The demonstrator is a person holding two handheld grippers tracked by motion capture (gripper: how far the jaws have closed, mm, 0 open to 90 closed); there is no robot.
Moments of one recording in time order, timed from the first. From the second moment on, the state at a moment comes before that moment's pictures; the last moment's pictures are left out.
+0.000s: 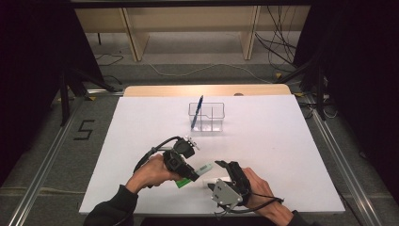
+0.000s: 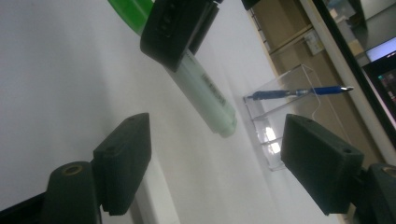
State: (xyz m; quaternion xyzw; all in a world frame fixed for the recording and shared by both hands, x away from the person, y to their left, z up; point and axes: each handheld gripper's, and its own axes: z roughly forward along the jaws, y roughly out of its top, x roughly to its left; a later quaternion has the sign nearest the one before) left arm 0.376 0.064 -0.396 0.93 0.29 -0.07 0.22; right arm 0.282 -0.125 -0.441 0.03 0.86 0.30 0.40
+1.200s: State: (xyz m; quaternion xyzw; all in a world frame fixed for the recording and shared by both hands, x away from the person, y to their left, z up) left arm 0.376 0.034 -0.389 0.93 0.26 -0.09 0.23; right arm 0.272 -0.113 -0.462 -0.11 0.81 0.19 0.55
